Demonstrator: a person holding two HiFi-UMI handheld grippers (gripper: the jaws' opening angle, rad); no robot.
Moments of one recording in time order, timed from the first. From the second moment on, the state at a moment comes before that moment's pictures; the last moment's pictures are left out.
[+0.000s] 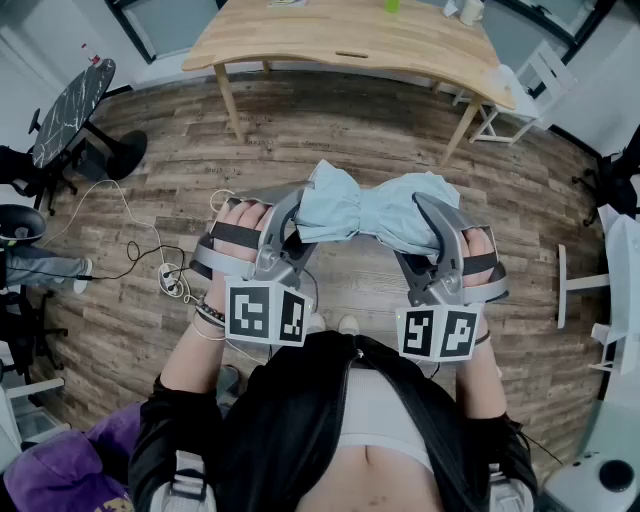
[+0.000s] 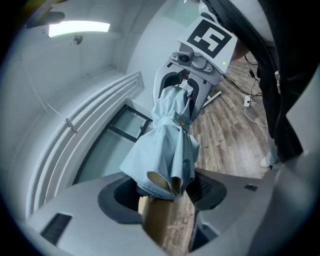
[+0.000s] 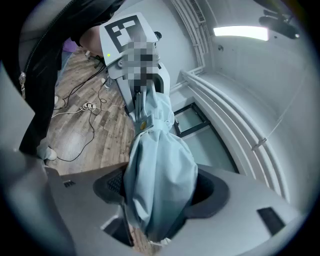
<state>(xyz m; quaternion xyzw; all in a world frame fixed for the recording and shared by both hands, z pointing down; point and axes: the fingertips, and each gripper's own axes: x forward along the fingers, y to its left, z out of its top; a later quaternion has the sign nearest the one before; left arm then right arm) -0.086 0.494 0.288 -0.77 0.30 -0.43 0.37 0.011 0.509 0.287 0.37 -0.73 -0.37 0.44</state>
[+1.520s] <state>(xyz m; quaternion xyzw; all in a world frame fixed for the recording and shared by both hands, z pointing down) -0.142 0.479 0.308 -0.79 0.27 -0.42 0.37 -0.046 0.498 0.305 0.38 -0.72 -0.35 0.46</state>
